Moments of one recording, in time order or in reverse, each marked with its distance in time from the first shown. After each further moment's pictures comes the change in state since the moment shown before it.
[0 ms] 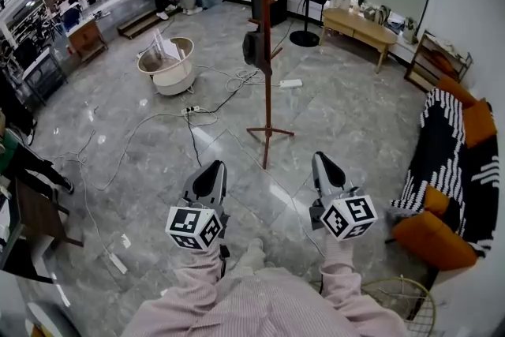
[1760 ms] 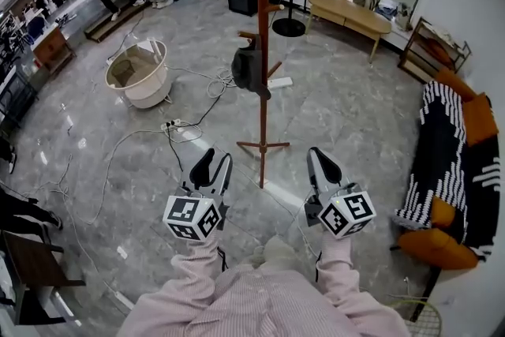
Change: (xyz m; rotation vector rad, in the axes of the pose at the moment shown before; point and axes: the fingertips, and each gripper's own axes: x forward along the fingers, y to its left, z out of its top) left arm 0.275 0.160 -0.009 -0.058 0.086 -0.124; right arm 0.261 -0.106 -0.025 0.048 0.005 -0.073
